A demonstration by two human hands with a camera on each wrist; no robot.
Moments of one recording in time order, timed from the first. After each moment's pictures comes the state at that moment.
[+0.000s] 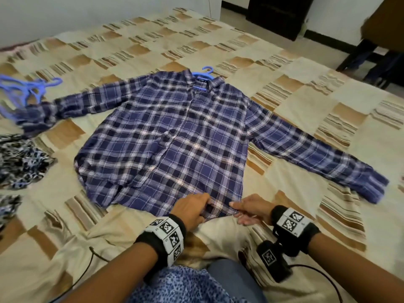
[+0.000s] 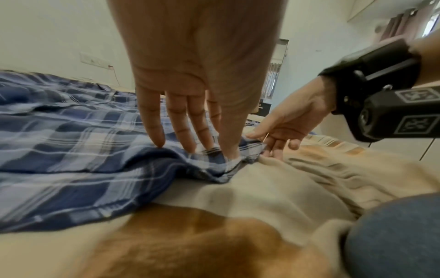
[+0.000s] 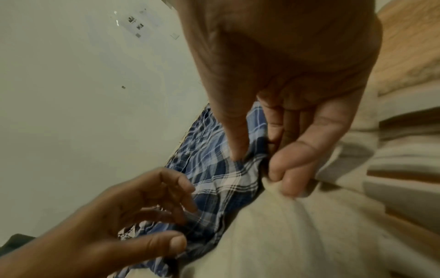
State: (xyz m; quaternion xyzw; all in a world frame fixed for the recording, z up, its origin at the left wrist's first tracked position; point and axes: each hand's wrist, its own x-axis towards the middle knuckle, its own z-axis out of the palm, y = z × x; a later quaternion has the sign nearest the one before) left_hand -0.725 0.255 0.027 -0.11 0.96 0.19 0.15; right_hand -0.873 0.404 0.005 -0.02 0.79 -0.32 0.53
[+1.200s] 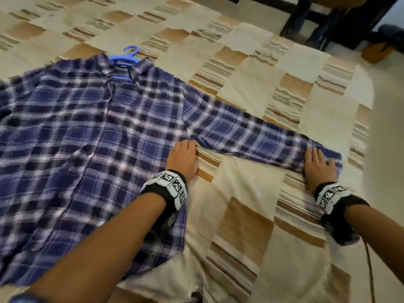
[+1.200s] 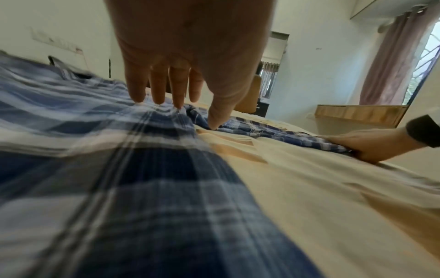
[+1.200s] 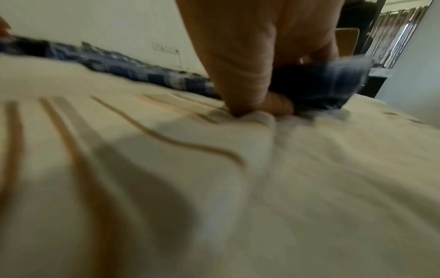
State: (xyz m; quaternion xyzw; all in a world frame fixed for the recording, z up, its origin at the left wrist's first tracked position) left_hand -0.959 0.273 0.005 -0.10 0.98 0.15 0.05; right_hand -1.101 0.615 -0.028 -0.12 0.97 0.21 0.08
